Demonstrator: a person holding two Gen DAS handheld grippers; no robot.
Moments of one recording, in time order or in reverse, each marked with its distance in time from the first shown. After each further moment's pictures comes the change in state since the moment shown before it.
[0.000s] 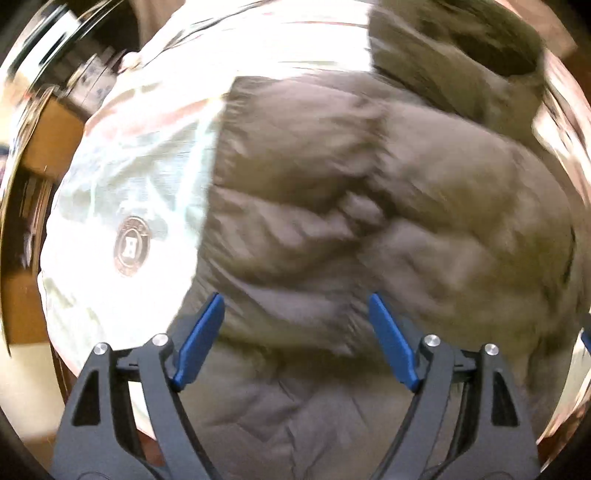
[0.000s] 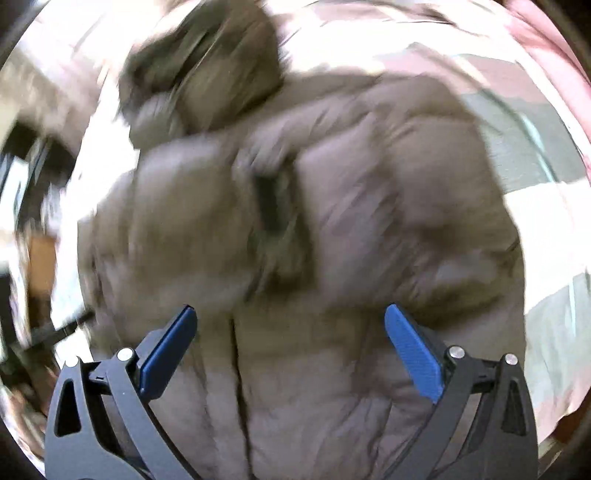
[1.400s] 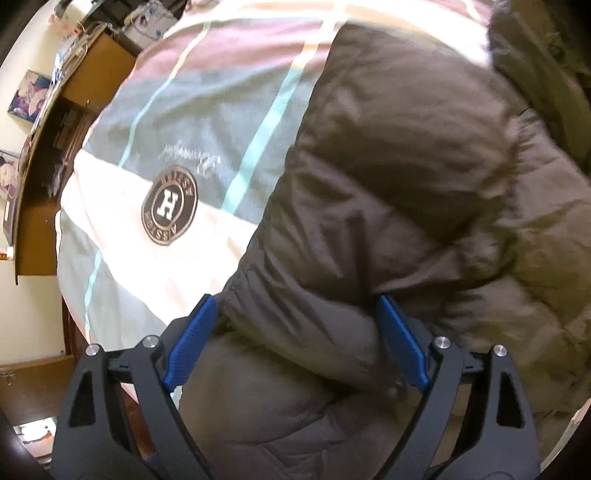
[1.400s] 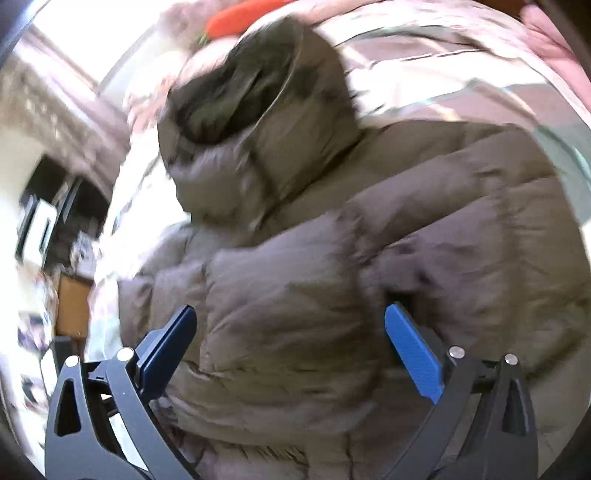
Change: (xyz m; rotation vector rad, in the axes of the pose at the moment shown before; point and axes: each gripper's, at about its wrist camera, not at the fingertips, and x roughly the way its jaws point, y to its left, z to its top) left arm 0.047 0.047 0.003 -0.194 0.133 0.140; right arm 0.056 0.127 0.011 -0.119 -0.104 0.065
